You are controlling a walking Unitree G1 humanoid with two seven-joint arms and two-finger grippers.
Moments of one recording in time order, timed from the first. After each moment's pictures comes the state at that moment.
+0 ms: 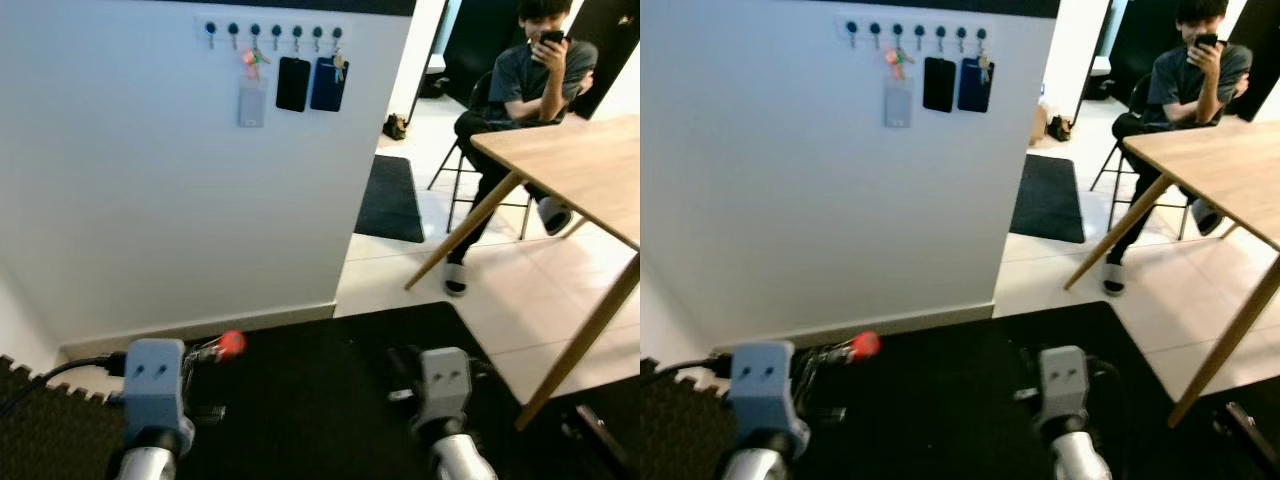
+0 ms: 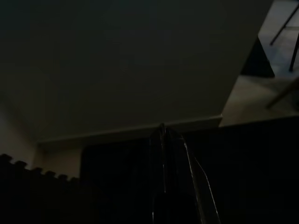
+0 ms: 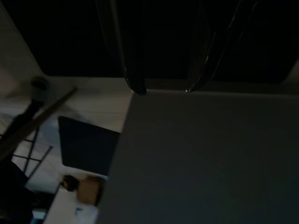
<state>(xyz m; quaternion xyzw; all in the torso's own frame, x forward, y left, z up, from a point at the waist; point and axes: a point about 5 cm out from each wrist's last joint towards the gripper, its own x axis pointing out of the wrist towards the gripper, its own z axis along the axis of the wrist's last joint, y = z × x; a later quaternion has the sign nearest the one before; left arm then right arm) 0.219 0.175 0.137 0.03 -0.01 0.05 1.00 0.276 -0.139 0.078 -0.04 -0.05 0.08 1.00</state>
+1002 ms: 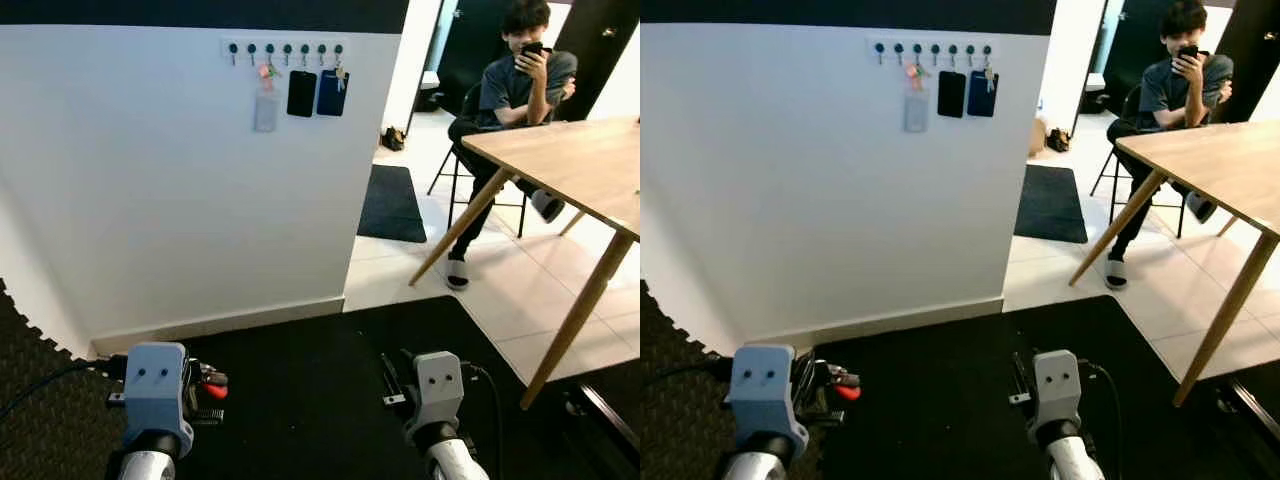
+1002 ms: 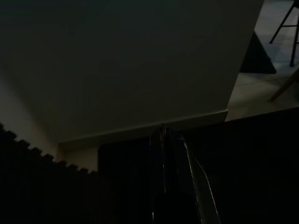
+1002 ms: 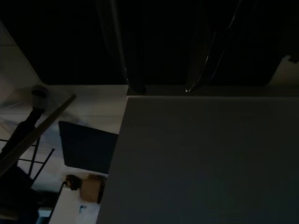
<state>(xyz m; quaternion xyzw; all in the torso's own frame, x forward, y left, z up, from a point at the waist) 0.219 0.175 0.138 0.04 -0.02 0.05 1.00 0.274 -0.140 0.076 -0.04 -0.04 0.08 1.00</state>
